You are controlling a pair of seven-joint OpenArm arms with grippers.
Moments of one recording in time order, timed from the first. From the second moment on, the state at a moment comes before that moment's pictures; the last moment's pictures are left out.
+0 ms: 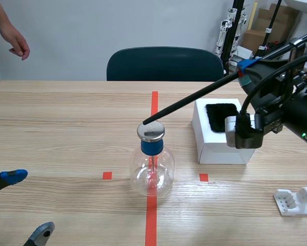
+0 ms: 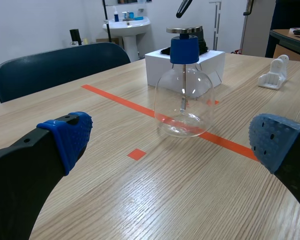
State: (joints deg) left arm 19.3 -29.3 6.1 52.0 22.0 -30.4 -87.3; right arm -8.6 45.2 -22.7 96.1 -75.1 -20.1 0.1
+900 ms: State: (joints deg) left arm 19.3 -29.3 6.1 52.0 22.0 -30.4 -87.3; right arm -26.6 49.0 -9.5 115.2 -55.4 -22.7 3.1
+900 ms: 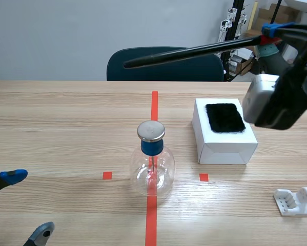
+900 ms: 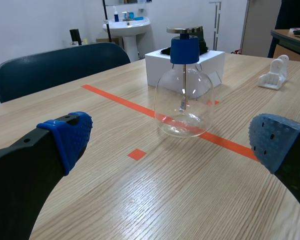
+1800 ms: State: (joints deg) left arm 19.3 -29.3 6.1 52.0 22.0 -30.4 -87.3; right arm -66.2 28.9 4.4 124.1 -50.7 -27.2 10.9
